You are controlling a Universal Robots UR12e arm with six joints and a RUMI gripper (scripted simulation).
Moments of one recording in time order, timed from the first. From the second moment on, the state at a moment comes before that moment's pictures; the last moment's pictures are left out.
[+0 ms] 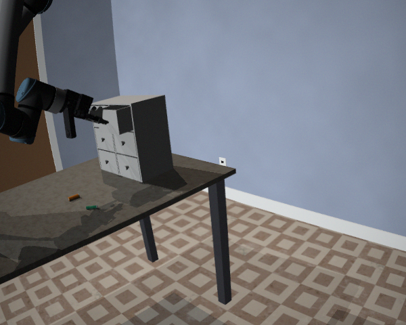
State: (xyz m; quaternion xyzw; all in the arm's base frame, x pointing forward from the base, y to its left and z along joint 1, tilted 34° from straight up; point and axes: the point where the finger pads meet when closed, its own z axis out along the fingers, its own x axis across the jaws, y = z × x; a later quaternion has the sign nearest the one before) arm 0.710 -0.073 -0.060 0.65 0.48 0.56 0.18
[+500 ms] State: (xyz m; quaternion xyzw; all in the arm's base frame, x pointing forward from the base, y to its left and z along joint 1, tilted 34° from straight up) arm 0.710 -0.073 -0.060 0.65 0.48 0.56 0.18
